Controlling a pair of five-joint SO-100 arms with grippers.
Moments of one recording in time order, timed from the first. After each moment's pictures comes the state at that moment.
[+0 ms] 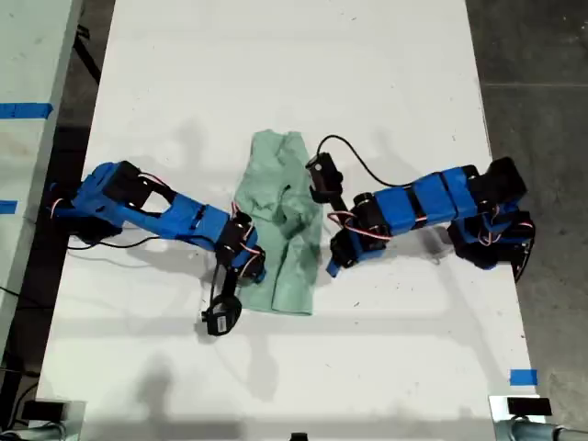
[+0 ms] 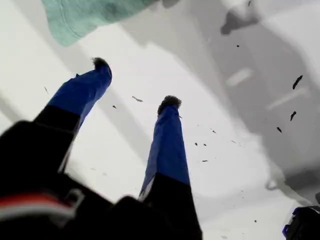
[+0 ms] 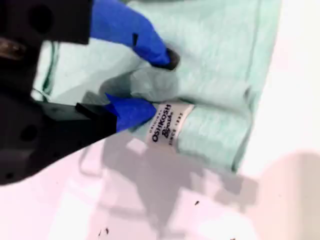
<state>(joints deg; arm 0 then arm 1) 5.3 43.5 54.8 83.2 -4.0 -10.0 74.8 72.3 87.6 -22.5</state>
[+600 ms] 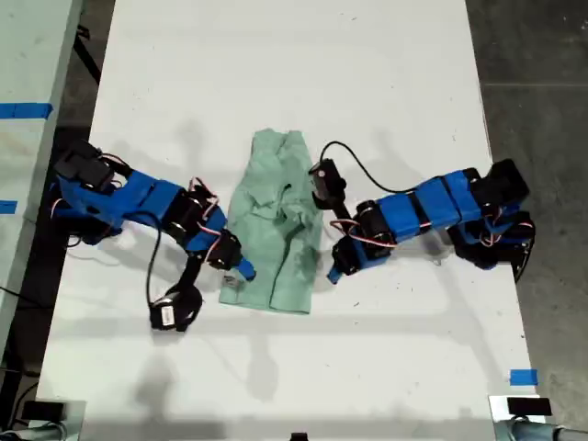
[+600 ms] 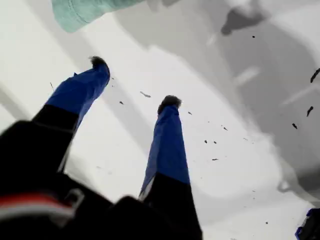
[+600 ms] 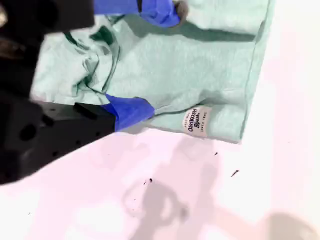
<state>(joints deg) 10.8 70.8 61.3 95.4 -9.3 -12.8 75.2 72.6 86.7 -19.5</state>
